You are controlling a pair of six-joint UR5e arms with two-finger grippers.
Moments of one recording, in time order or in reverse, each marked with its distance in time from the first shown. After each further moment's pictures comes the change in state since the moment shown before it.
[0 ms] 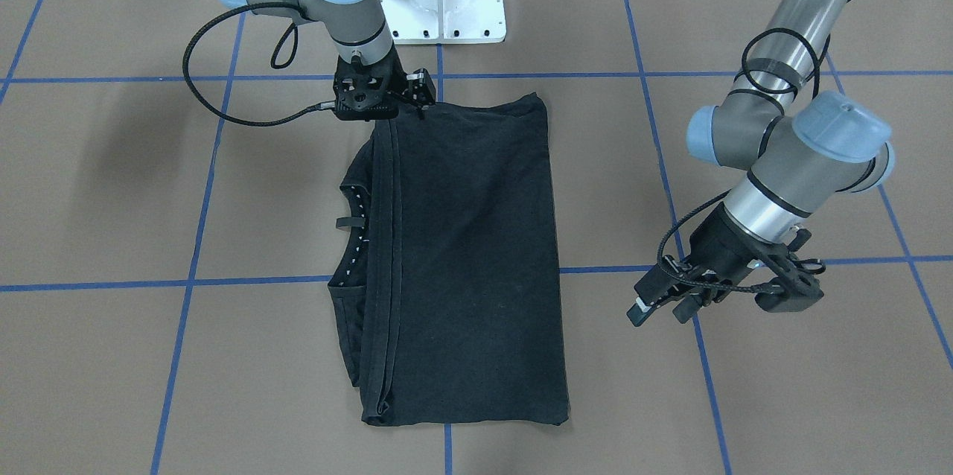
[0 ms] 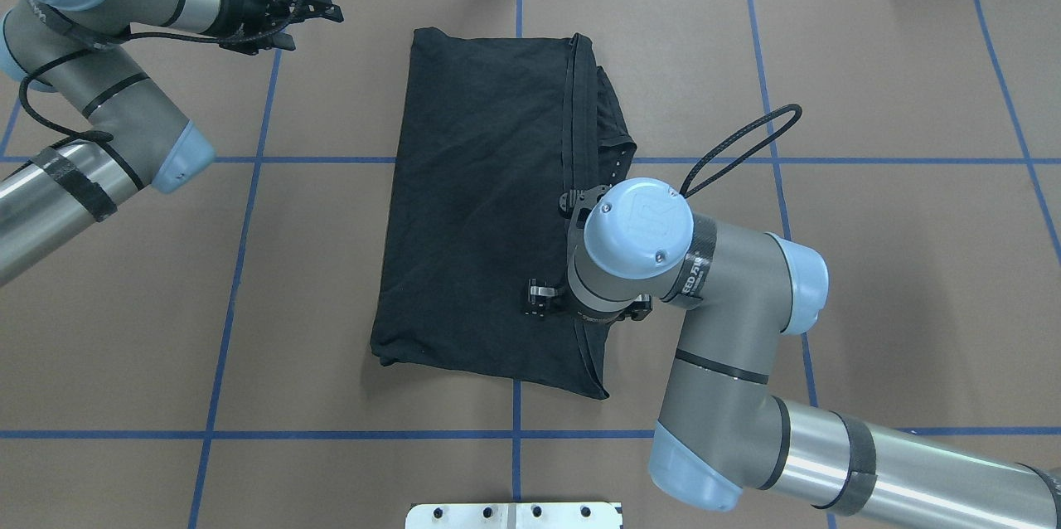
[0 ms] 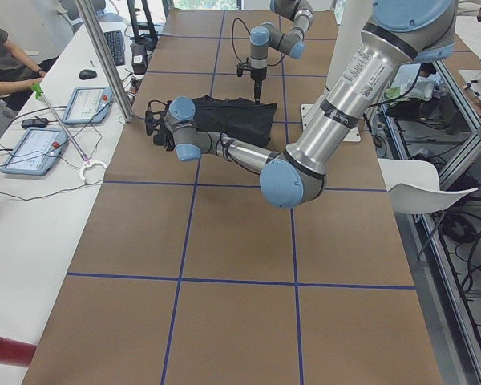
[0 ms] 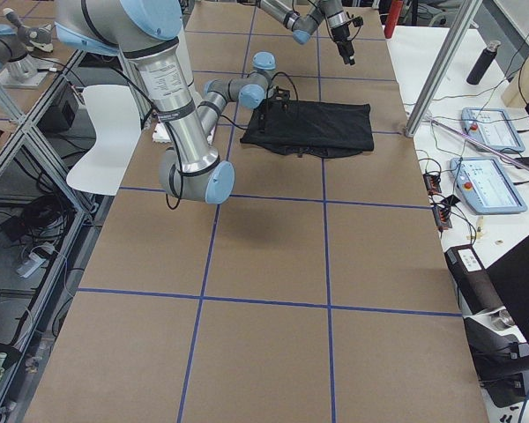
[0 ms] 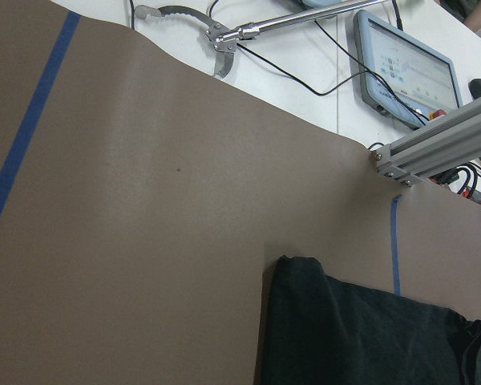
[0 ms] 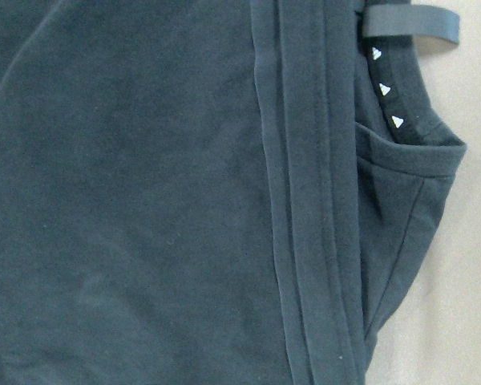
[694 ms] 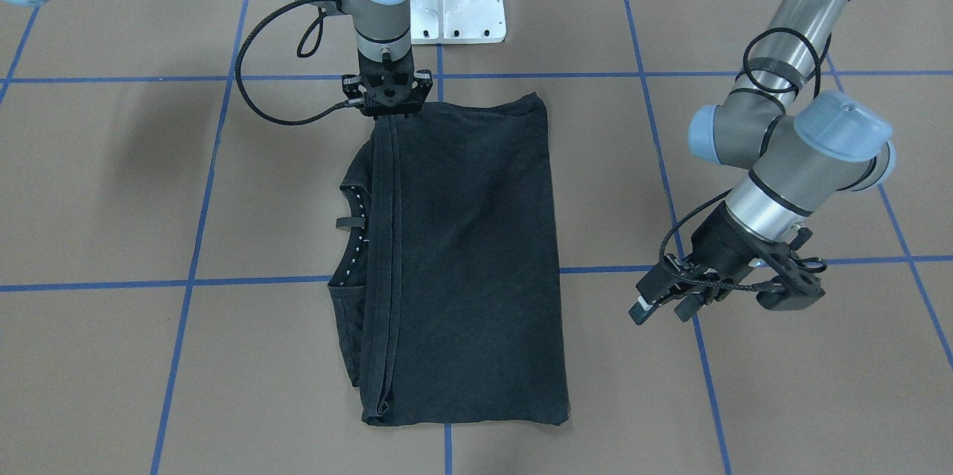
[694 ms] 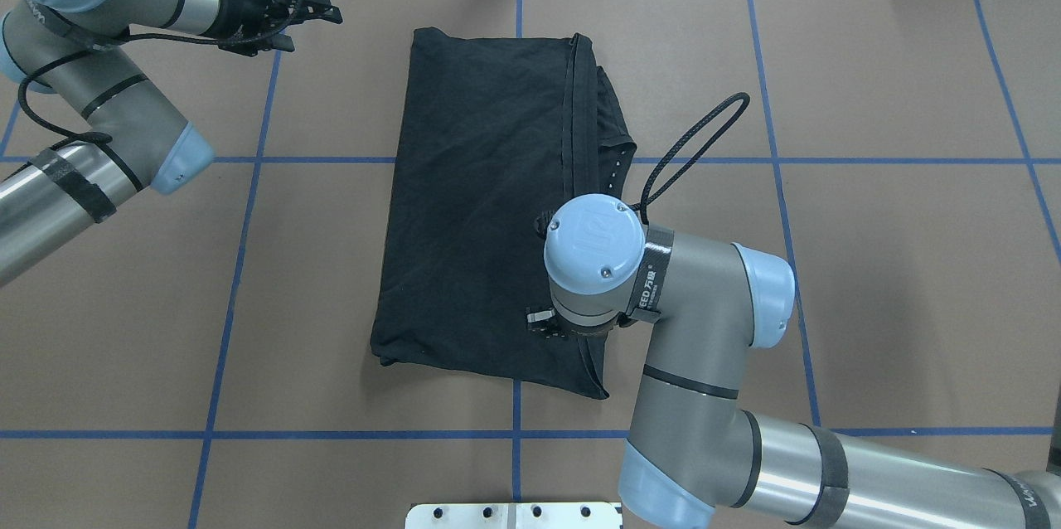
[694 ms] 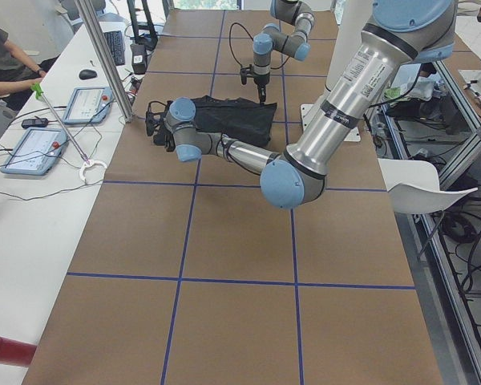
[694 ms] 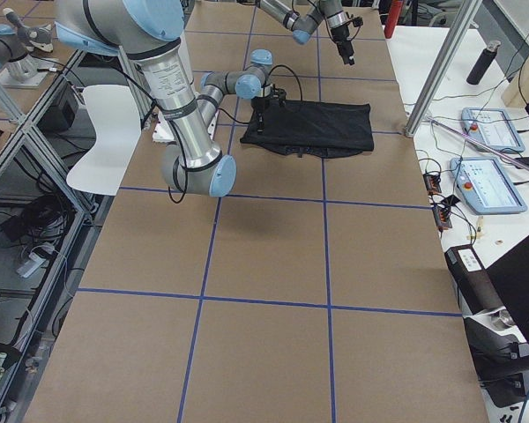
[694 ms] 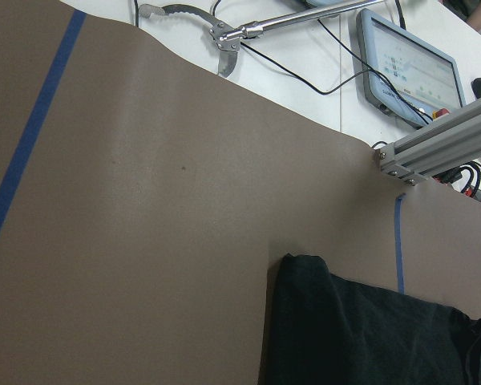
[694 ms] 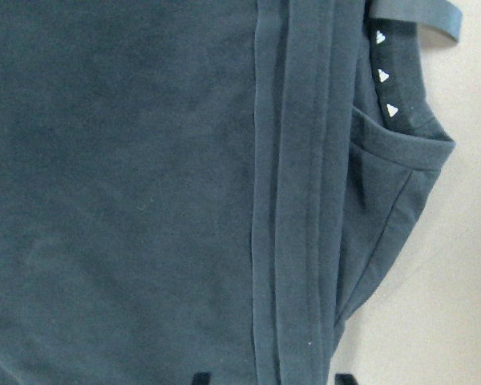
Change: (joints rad) left arm 0.001 0.002 -0.001 0.001 0.000 0.000; right arm -0.037 0.058 -0.017 -0.188 -0.051 -0.179
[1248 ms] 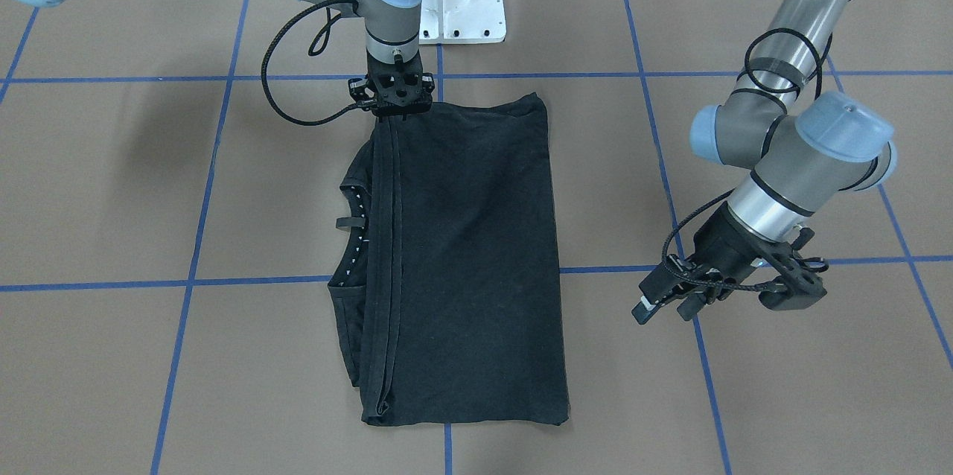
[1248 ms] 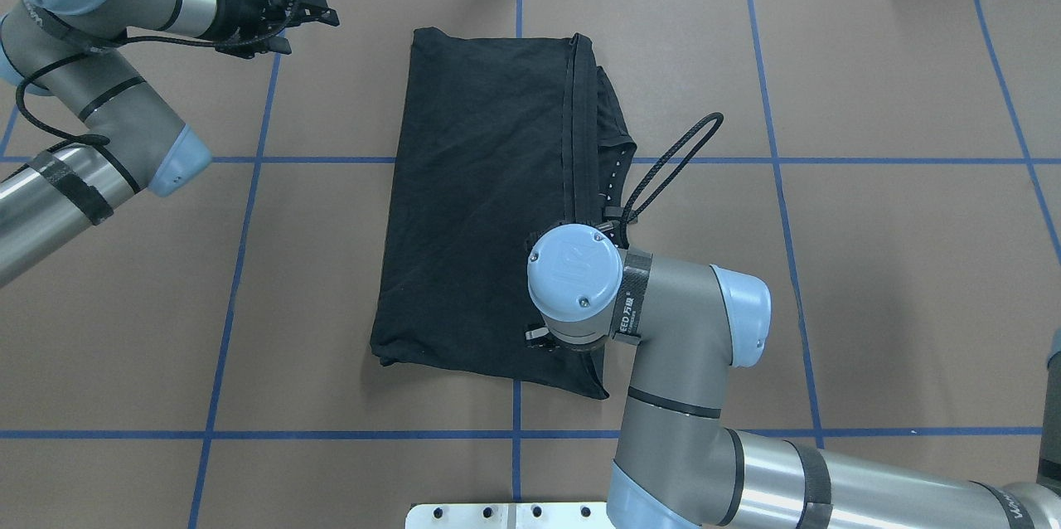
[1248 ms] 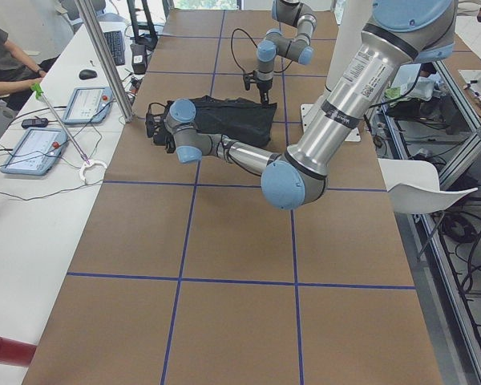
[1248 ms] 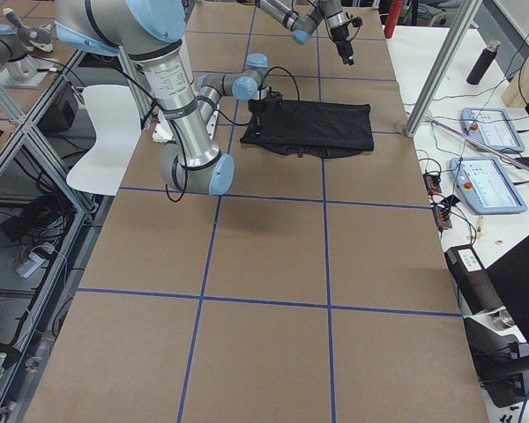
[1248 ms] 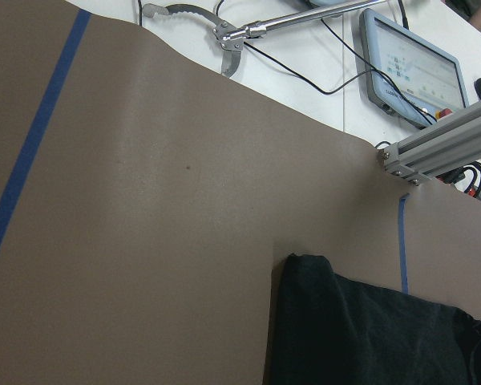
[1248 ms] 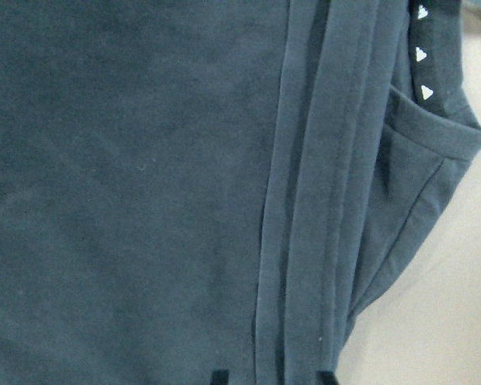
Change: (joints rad) left arm 0.000 0.008 0.000 0.000 0.000 0.000; right arm -0.029 0.007 -0.036 -0.007 -0.049 -0.028
